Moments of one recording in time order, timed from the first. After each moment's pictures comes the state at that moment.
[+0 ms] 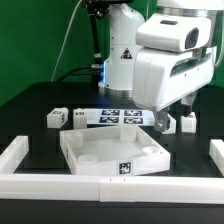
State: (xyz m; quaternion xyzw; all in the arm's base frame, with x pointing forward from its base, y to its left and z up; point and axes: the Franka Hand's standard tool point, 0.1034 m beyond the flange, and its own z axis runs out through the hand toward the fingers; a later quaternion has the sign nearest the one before) arm 0.599 0.058 0.095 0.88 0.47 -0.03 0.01
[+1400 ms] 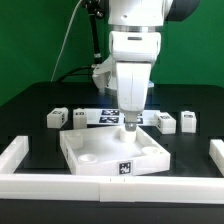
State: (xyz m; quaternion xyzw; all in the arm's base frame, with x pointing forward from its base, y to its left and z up) arm 0.527 -0.004 0.068 0.72 0.69 -0.01 0.01
